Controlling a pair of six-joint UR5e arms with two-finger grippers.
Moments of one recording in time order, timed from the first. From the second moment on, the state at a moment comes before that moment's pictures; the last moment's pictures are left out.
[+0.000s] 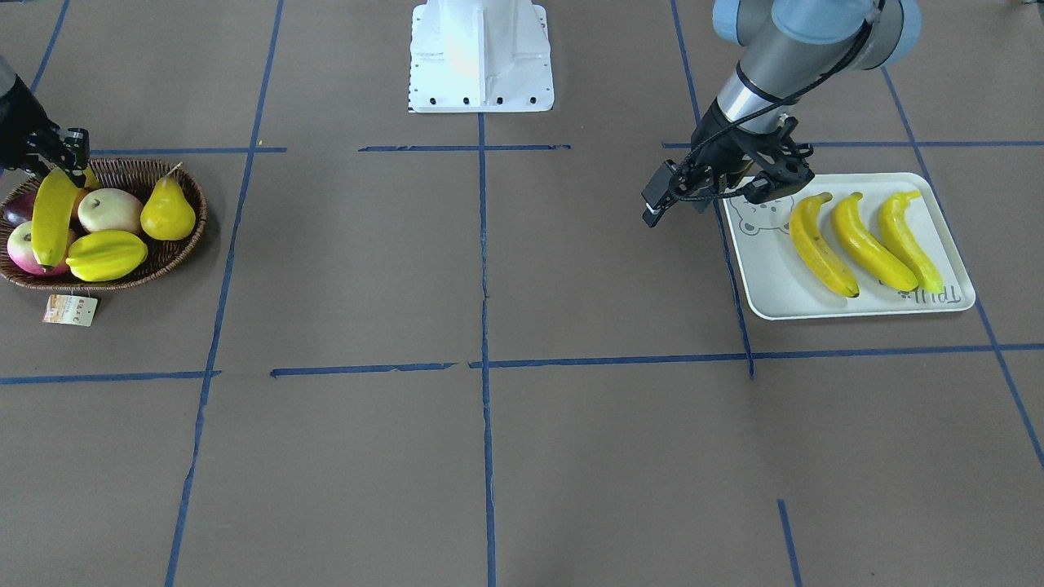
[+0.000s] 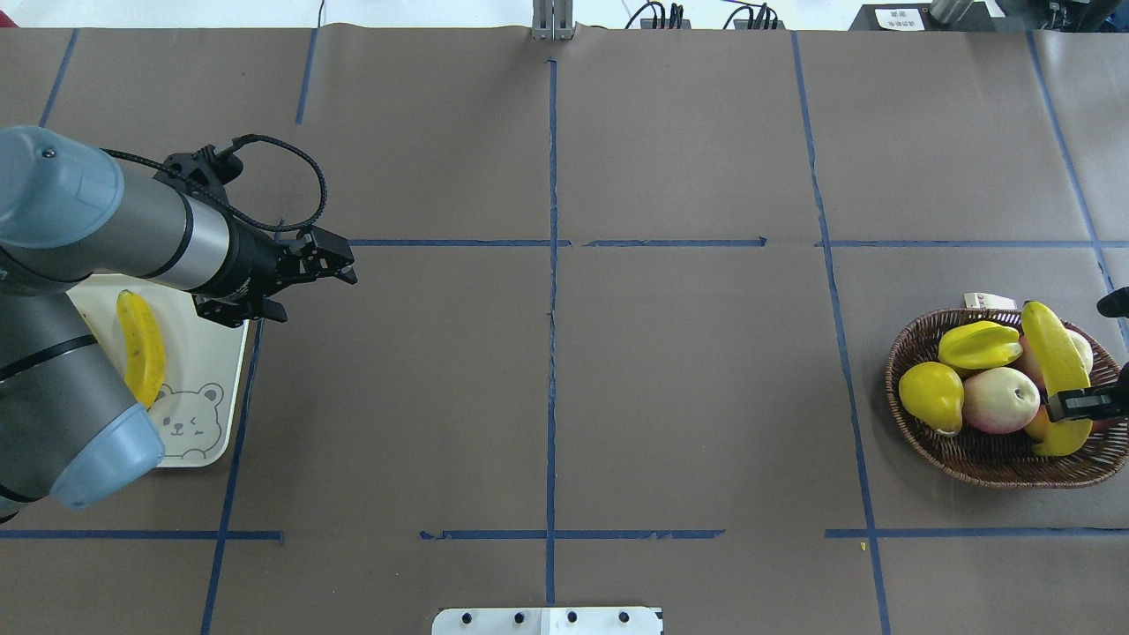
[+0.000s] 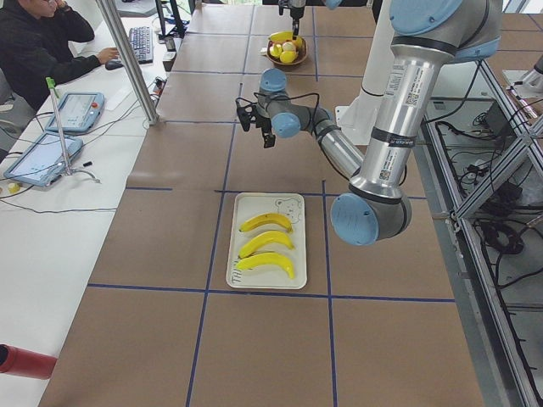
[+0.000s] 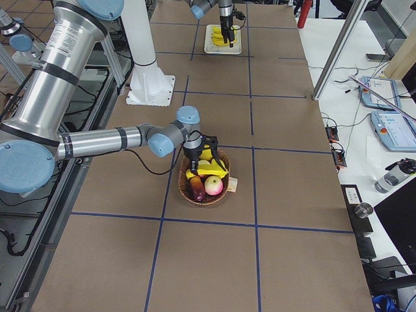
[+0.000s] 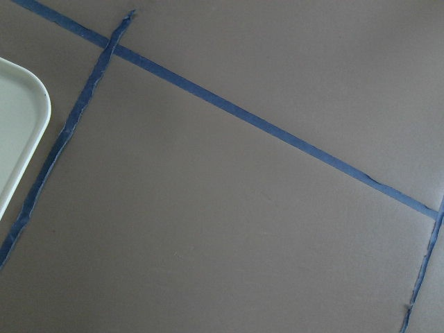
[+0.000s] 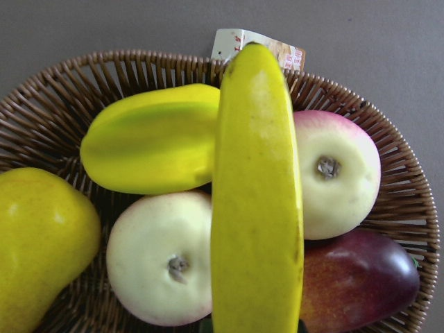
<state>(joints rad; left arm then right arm) -0.73 -1.85 -1.96 -1.87 -2.02 -1.58 0.85 -1.99 2.08 -1.10 2.03 0.83</state>
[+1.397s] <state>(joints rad) -0.67 -2.01 -1.91 -2.10 -2.02 -1.73 1.01 -1.39 2.06 -1.12 2.48 1.10</state>
